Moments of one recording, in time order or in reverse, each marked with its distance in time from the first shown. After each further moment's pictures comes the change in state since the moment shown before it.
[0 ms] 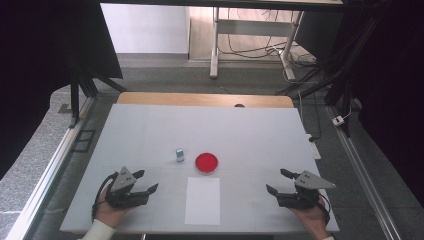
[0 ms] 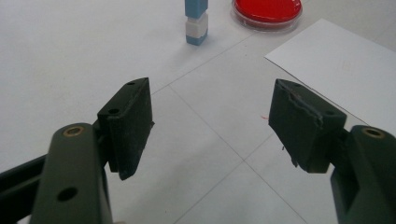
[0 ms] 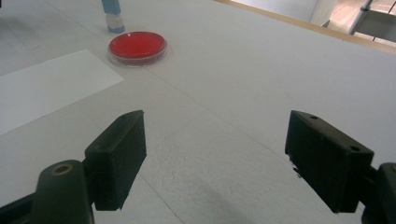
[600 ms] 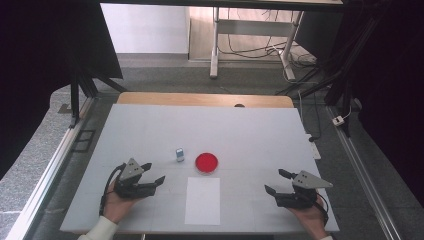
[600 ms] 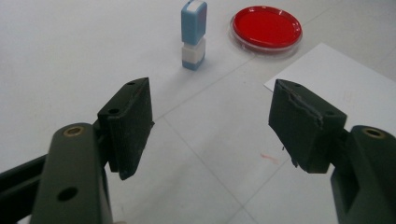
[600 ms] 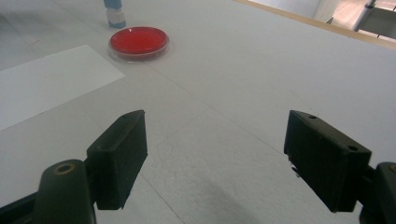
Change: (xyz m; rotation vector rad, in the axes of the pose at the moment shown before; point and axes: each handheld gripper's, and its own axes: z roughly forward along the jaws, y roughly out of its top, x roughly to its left) left arm 0.001 0.024 0.019 -0.008 -0.018 -0.022; right arm 0.001 -0.001 0.005 0.014 0.006 -0.008
